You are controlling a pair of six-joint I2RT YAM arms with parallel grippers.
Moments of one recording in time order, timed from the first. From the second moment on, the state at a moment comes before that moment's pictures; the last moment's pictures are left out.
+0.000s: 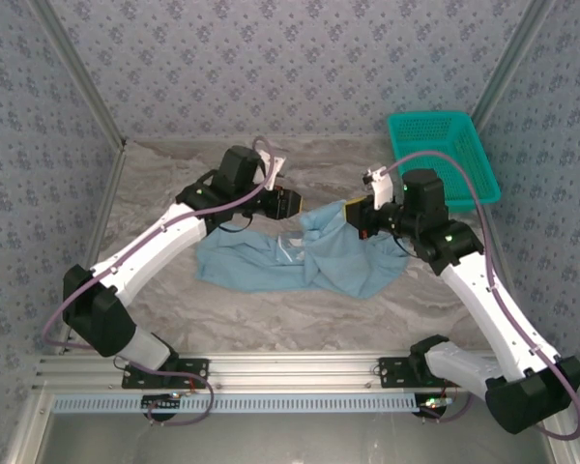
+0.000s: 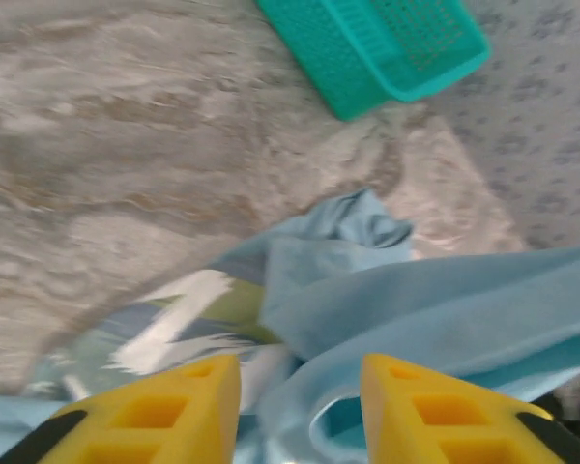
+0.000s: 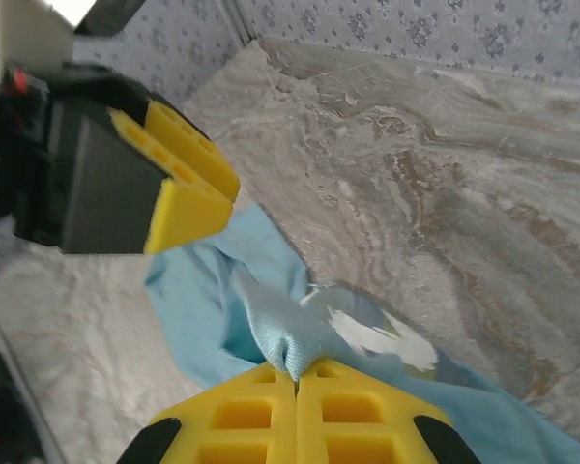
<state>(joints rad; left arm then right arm) -0.66 1.50 1.37 -0.52 0.31 -0.36 0.37 1.05 1.09 -0.53 -0.48 0.12</state>
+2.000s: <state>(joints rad) -1.02 1.66 1.19 -0.39 0.68 -0.11 0.14 0.75 0.95 -1.08 -0.06 0.36</state>
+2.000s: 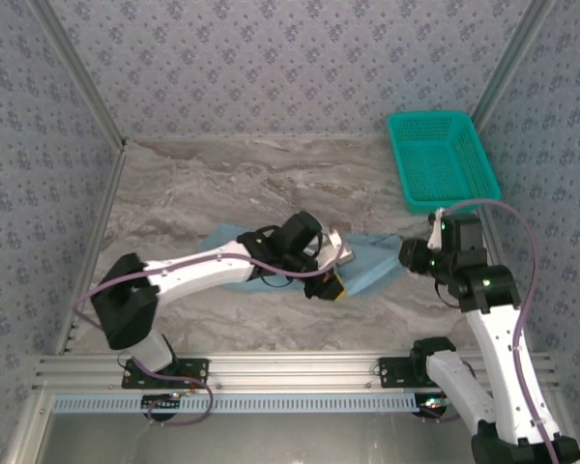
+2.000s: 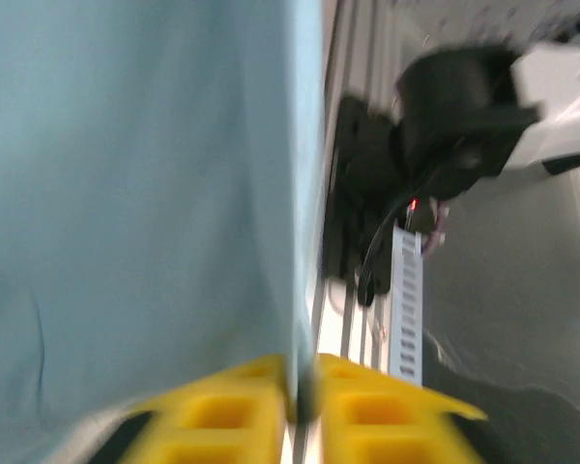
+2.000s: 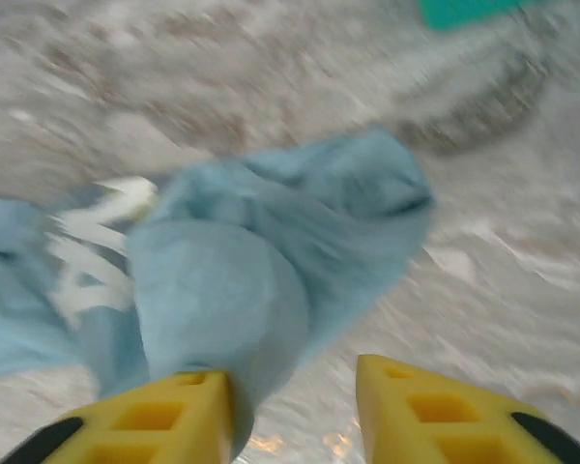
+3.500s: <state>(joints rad) -0.22 1.73 1.20 -0.22 0.31 -0.55 0.27 1.78 1.55 -0.38 -0.22 0.23</state>
